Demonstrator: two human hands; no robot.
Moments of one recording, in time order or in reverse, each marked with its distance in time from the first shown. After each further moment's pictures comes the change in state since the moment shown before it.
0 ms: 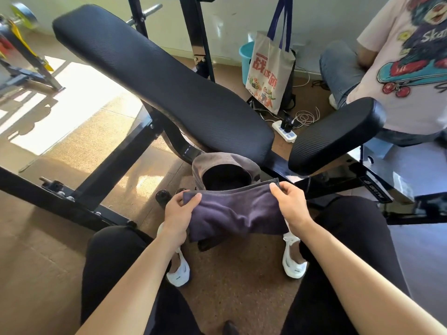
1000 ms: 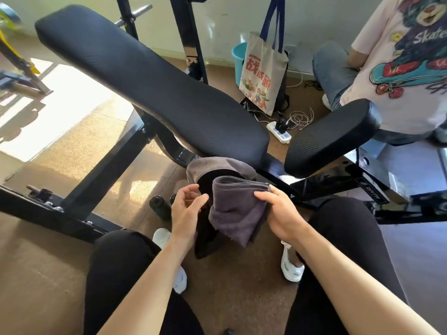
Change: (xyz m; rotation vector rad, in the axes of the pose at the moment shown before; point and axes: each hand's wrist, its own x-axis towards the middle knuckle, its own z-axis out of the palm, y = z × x) left_hand -0.013 0.019 0.026 -0.083 -0.098 0.268; right_hand -0.012 -0.027 0.014 0.619 -0.356 0.137
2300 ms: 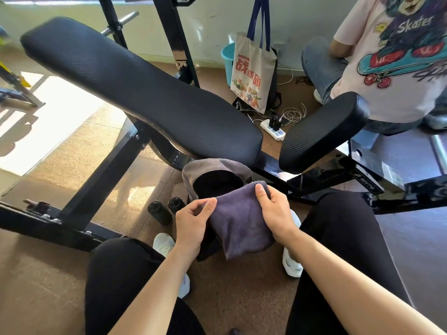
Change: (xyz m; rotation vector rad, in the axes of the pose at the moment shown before) left_hand -0.017 -0.003 0.013 0.076 -0.088 -0.013; right_hand -0.001 0.016 -0.003 -0.466 0.287 -0.227
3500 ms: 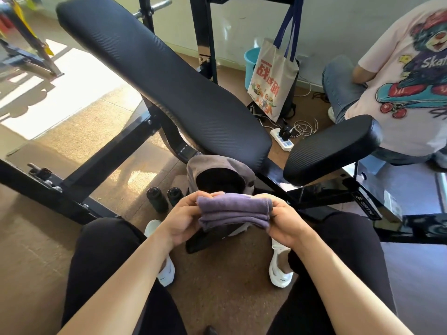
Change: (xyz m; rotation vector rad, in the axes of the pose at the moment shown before) left_hand 0.007 0.002 -0.033 -0.348 -0.502 -0.167; right_hand 0.002 -0.016 -0.036 0.397 -0.590 0.269
